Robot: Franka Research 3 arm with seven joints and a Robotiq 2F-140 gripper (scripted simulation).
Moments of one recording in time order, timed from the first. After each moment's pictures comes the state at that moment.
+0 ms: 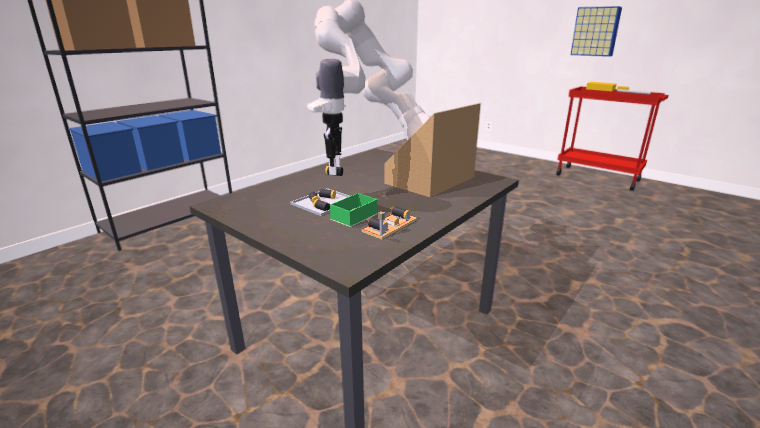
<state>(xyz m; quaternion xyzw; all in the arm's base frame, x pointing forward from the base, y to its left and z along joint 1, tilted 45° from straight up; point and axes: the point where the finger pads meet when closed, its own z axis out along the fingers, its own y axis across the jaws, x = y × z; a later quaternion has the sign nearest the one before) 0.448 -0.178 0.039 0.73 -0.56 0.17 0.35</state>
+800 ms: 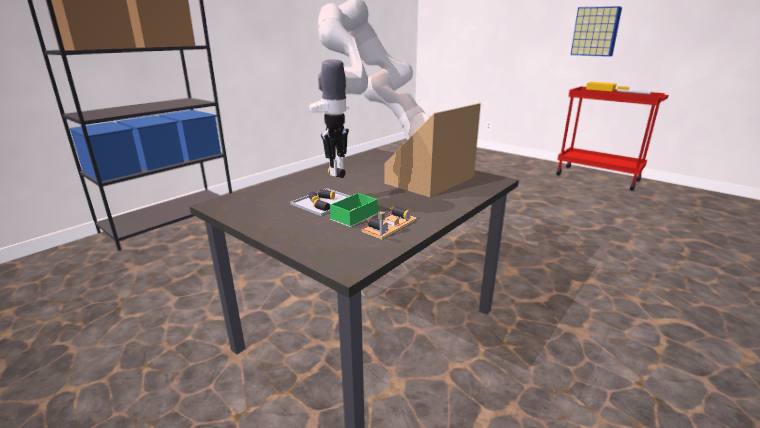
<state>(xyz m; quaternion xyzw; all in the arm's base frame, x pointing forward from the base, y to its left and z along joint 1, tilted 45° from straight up) 0.450 -0.170 0.028 0.62 -0.69 0.23 0.31</state>
